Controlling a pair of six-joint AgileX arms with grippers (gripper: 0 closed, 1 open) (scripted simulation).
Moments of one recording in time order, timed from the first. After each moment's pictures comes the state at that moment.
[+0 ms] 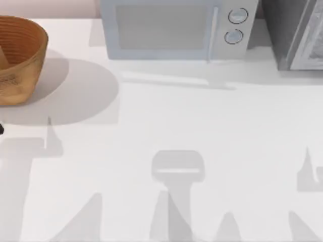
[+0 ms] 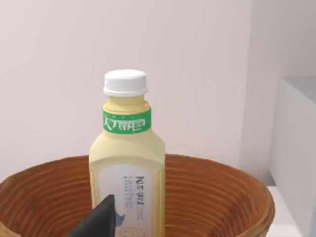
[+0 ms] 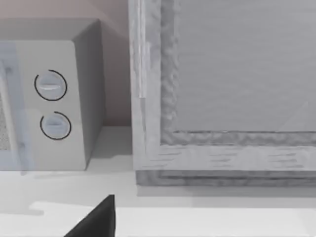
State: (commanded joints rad) left arm 0.09 0.53 0.20 0.39 0.07 0.01; right arm 0.00 0.00 0.00 0.00 0.00 0.00
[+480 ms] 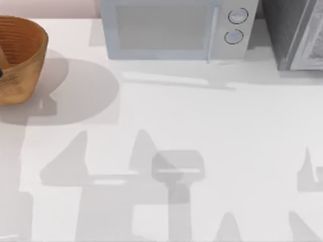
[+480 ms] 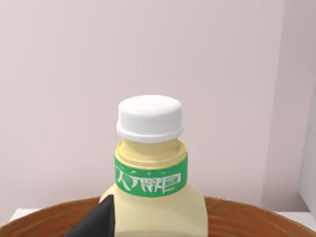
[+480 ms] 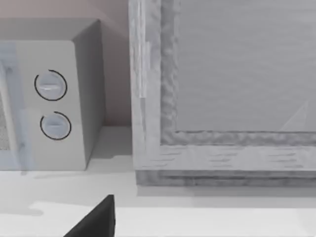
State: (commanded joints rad) left arm 0.18 1.28 0.45 0.87 0.18 0.01; right arm 0.00 0.00 0.00 0.00 0.00 0.00
